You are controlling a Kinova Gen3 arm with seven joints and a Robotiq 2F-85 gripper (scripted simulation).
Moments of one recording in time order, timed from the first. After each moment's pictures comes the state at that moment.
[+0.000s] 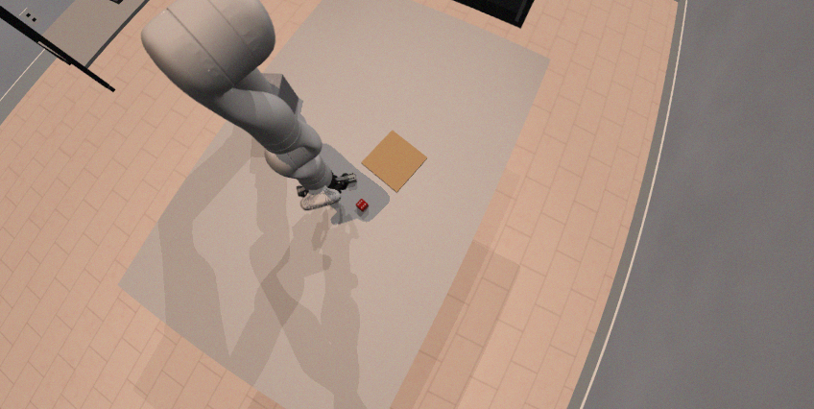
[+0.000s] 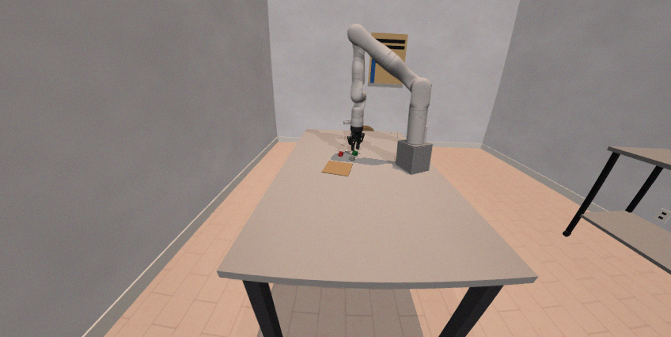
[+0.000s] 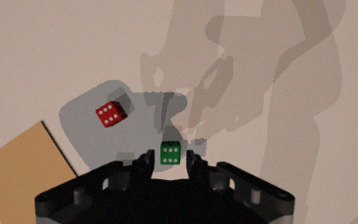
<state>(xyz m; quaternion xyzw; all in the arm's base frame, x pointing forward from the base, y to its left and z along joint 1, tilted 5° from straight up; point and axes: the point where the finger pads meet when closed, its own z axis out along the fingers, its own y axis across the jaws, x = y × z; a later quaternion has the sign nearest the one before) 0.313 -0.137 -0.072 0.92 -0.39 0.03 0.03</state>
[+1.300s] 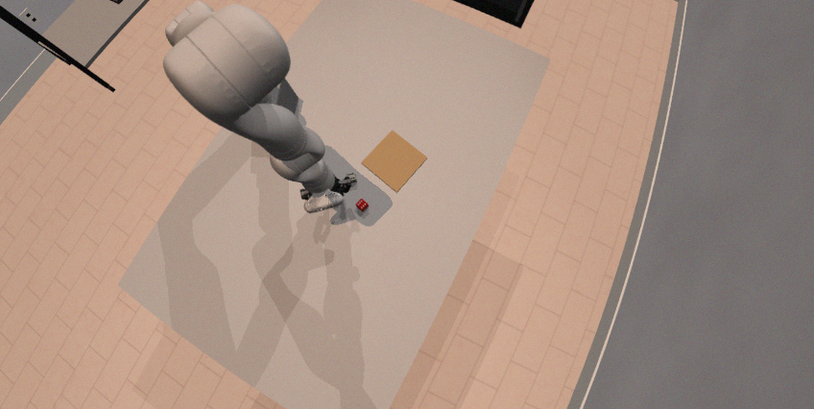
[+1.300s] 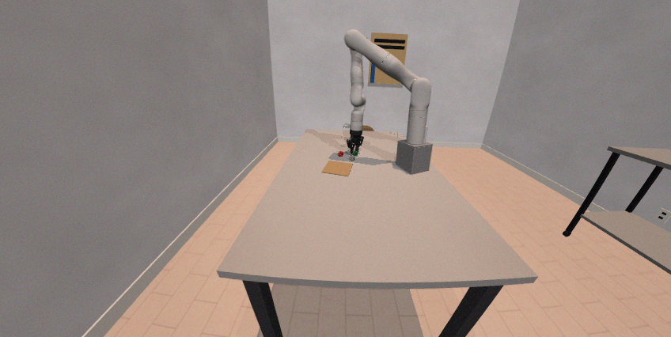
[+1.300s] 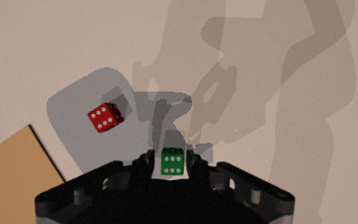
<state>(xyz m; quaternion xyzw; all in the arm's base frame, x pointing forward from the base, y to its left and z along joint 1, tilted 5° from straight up) 0.317 -0.140 -0.094 0.92 -0.39 0.04 0.03</state>
